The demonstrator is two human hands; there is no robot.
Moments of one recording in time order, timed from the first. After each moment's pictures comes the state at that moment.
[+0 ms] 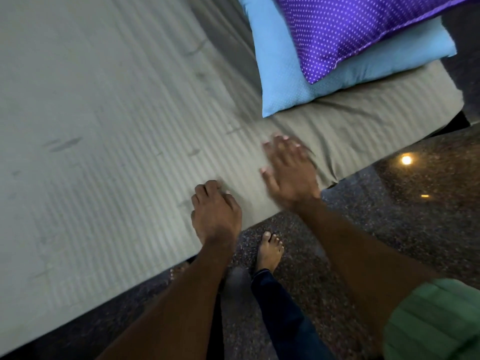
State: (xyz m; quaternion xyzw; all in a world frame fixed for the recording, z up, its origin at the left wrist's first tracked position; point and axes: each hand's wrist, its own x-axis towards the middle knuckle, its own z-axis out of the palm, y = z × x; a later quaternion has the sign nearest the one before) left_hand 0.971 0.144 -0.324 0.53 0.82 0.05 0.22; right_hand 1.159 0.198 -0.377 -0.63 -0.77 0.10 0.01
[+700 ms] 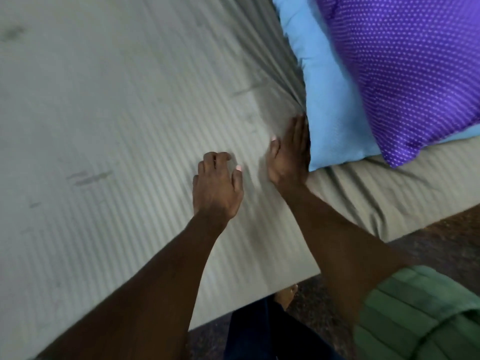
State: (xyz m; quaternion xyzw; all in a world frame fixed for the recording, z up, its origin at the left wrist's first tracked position) left_hand 0.878 0.312 -0.335 0.65 0.73 0.10 0.20; right_hand 1.038 0.373 -0.389 -0.80 -0.59 0.10 0.12
